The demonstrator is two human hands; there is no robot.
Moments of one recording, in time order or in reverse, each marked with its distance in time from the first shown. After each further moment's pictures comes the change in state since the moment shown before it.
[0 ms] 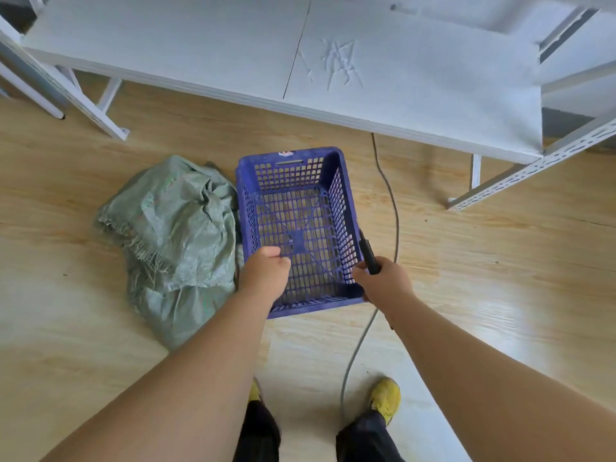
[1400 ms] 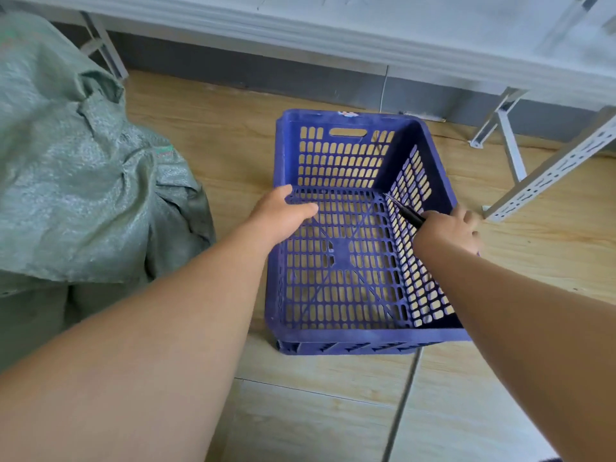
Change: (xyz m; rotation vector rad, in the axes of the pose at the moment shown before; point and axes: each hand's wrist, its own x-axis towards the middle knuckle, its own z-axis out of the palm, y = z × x) left_hand 0.232 -0.075 0.164 -0.033 -0.009 0.365; right_hand 0.277 0.132 0.071 -0.621 0.535 -0.015
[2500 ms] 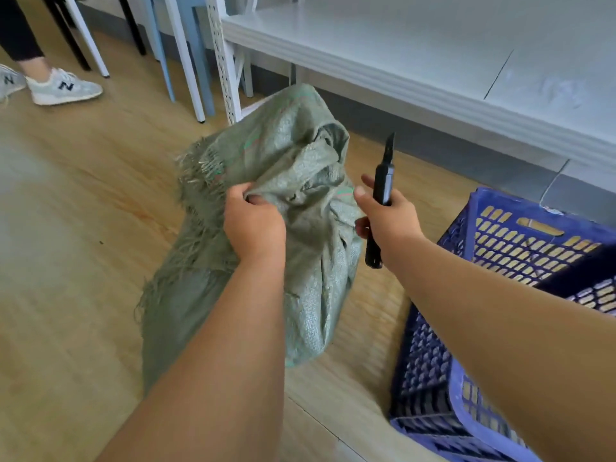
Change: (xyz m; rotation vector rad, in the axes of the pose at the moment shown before) left_hand -0.045 -0.114 -0.224 -0.560 1.134 -0.147; right_hand -0.163 -0.306 -0.014 1.265 -0.498 -0.589
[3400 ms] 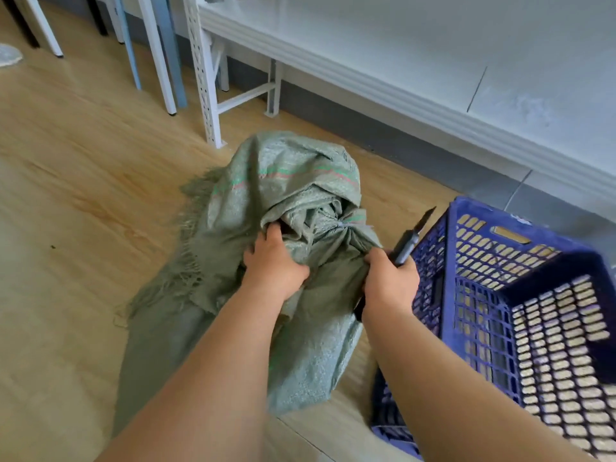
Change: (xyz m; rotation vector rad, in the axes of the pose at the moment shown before) left_hand -0.002 -0.041 0.017 0.607 -0.725 0.131; right_hand -0.028 0.051 0.002 0.094 0.514 0.175
